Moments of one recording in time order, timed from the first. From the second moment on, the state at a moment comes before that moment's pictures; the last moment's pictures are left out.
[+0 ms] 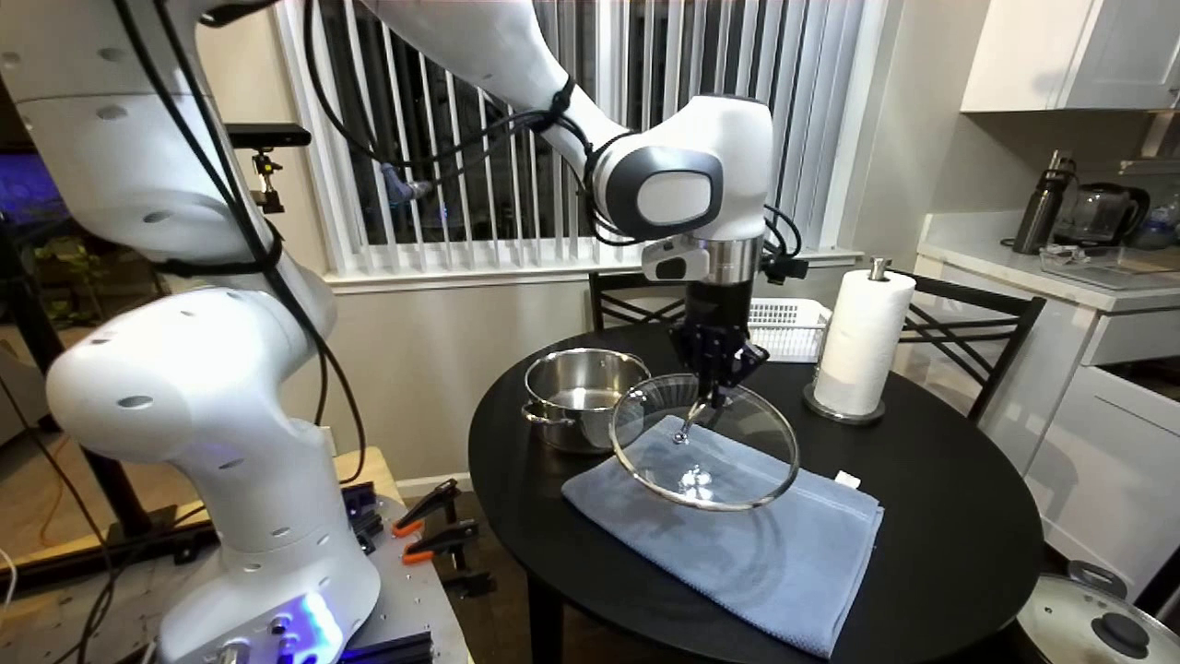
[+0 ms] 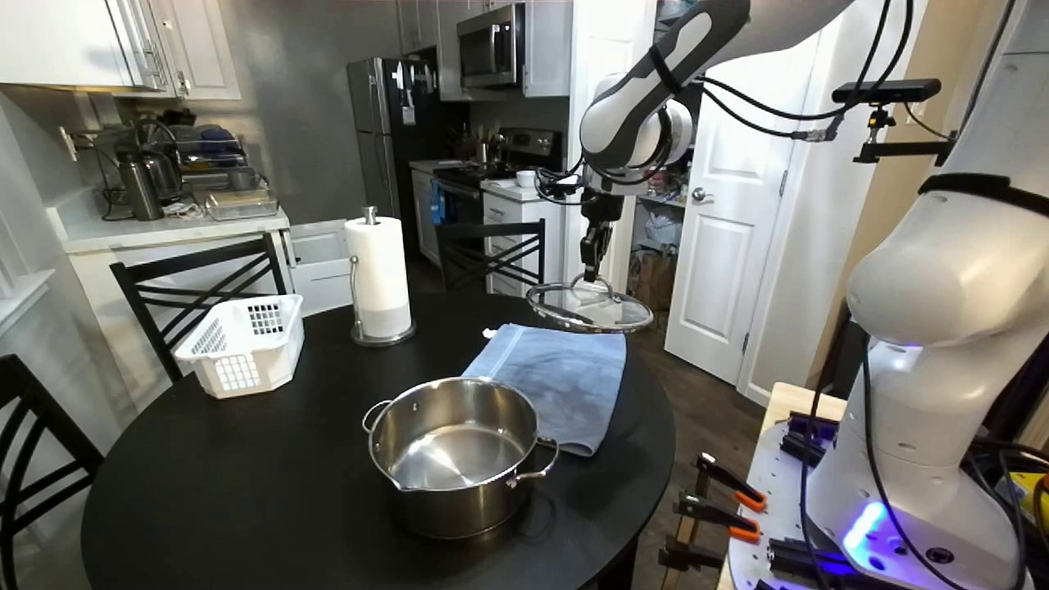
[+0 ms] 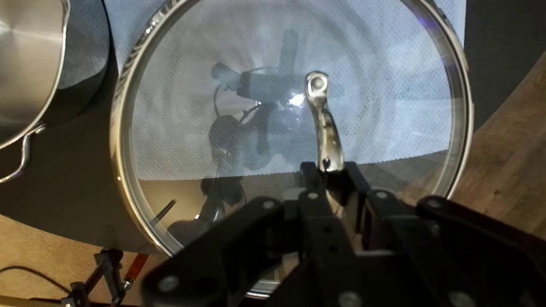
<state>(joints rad) -0.58 -0.08 0.28 -2.40 0.09 2.38 2.61</state>
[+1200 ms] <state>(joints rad) 0.27 0.47 -0.41 -1.88 0.17 2.22 2.61</state>
